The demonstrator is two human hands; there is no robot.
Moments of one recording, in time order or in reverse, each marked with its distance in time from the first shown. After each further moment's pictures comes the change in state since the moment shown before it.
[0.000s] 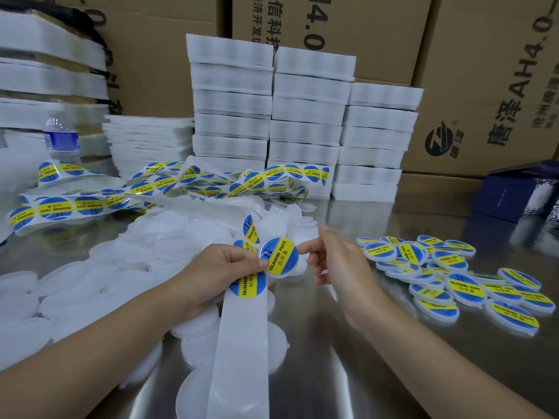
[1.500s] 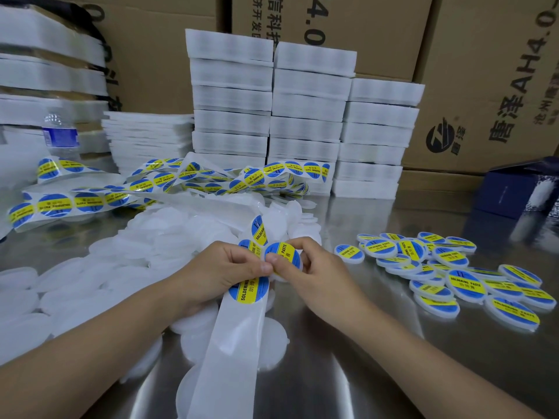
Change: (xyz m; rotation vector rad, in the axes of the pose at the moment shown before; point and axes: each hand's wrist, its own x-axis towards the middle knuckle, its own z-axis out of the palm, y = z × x) left_hand 0.000 -0.004 -0.003 0.098 -0.094 0.100; right_hand -0.003 0.027 0.004 -0.452 -0.178 -0.358
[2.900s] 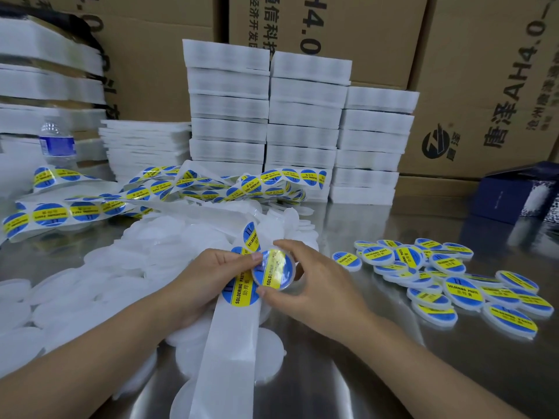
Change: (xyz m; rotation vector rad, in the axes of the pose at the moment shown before) left_hand 0.005 -0.002 -0.001 -0.148 0.052 -0.029; right_hand -0.003 -0.001 -0.006 -0.314 0.020 -0.253
